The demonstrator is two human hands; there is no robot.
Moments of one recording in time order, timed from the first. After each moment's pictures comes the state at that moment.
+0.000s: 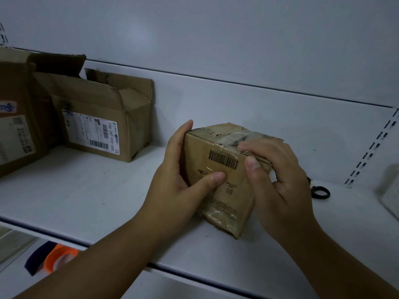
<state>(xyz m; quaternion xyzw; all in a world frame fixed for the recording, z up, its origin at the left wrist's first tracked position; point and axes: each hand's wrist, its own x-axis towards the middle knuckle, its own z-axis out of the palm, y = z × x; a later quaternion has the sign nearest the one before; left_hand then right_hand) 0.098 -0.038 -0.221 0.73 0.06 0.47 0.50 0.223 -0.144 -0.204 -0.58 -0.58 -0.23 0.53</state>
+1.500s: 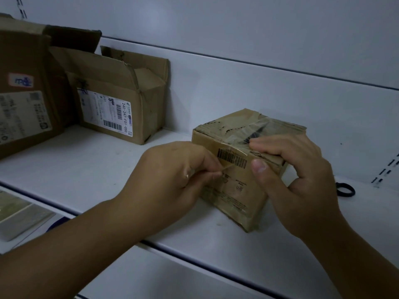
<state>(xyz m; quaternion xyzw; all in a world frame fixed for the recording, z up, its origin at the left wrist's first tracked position) 0.064 -0.030 -0.210 0.89 0.07 0.44 0.10 0.233 -0.144 -0.210 -0.59 -0.63 -0.23 0.46</state>
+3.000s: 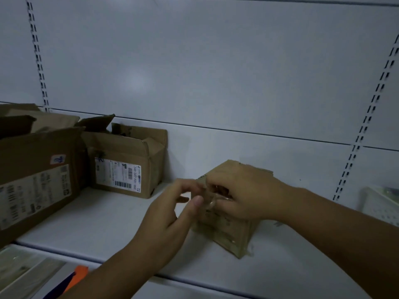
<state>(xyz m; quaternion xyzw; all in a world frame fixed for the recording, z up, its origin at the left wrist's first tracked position) 0.035 -0.031 -0.198 0.81 0.08 0.44 0.38 0.190 -0.122 -0.125 -0.65 -0.74 -0.16 0.07</state>
